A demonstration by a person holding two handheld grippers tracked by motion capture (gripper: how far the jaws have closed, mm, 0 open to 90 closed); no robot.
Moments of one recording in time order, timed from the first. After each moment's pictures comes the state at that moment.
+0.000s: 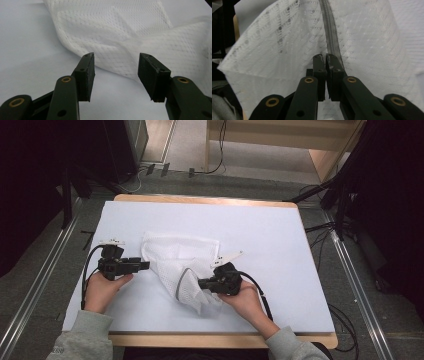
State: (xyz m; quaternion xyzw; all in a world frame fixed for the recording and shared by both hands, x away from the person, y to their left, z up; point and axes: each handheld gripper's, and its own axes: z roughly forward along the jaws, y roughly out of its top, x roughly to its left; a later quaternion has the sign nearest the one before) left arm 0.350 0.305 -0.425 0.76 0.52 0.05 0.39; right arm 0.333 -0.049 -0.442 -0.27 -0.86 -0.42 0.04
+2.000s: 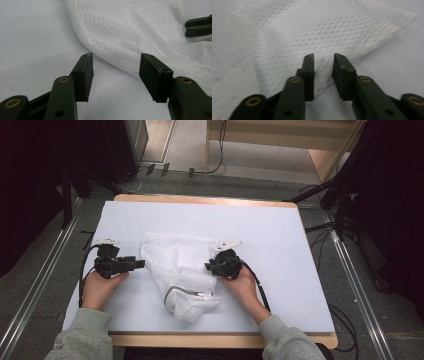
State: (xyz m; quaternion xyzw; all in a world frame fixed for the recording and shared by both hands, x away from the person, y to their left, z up) left arm 0.357 0.322 -0.435 0.75 0.53 0.06 0.38; right arm 0.392 -0.052 -0.473 -0.36 -0.85 -0.38 -0.09
